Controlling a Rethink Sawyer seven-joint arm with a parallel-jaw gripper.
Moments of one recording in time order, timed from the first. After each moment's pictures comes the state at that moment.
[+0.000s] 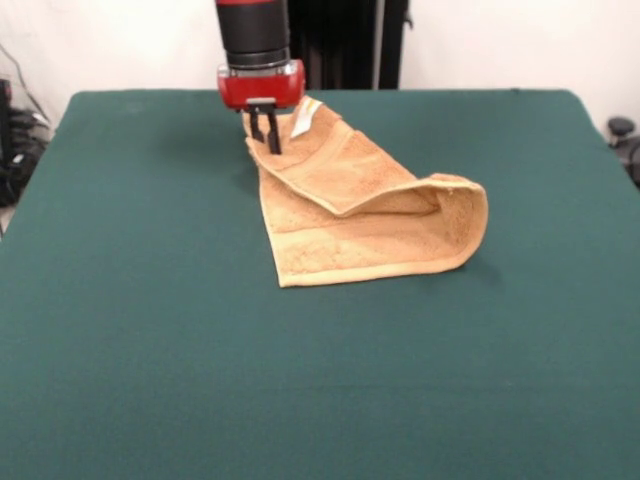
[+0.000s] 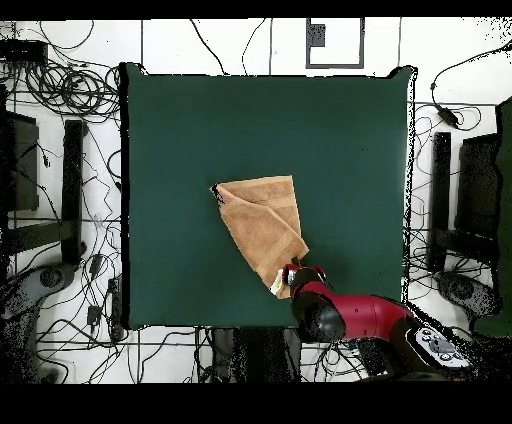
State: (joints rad) arm -0.67 -0.48 0.13 2.02 -0.69 -0.14 1.91
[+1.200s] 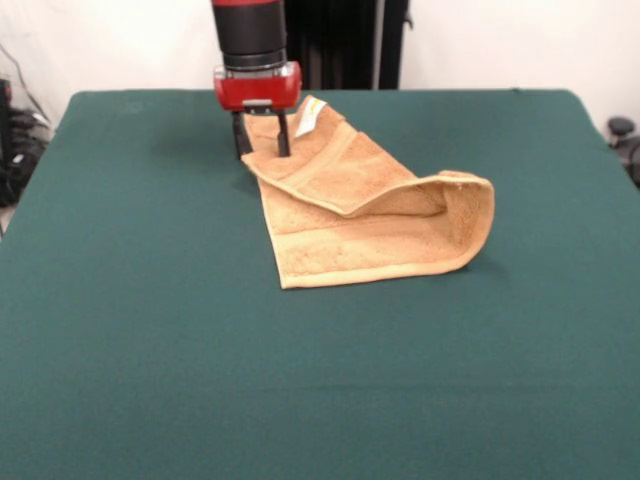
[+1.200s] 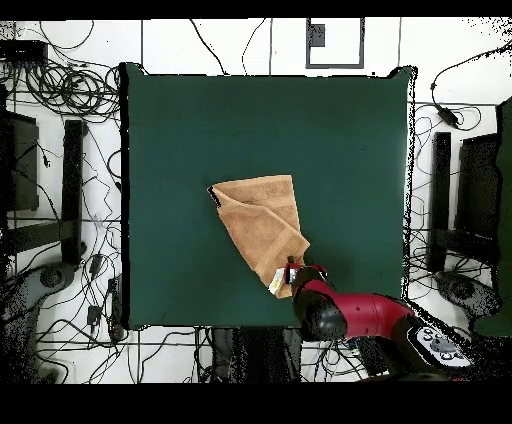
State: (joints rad) arm -0.67 -0.48 0.13 2.01 -0.70 -0.13 1.91
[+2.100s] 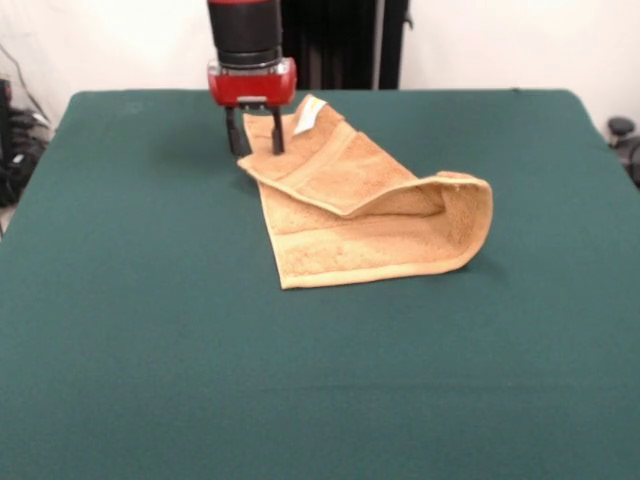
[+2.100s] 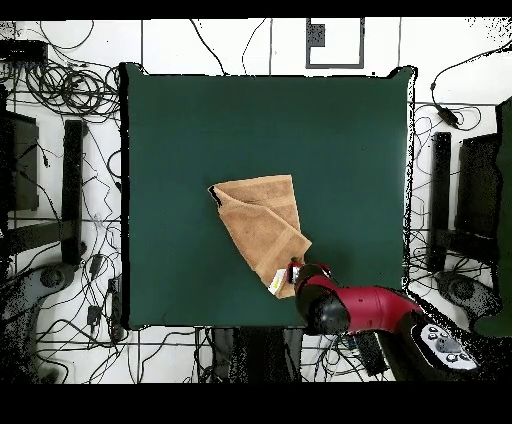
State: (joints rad) arm -0.67 -0.53 0.15 1.99 -0.70 0.01 1.91
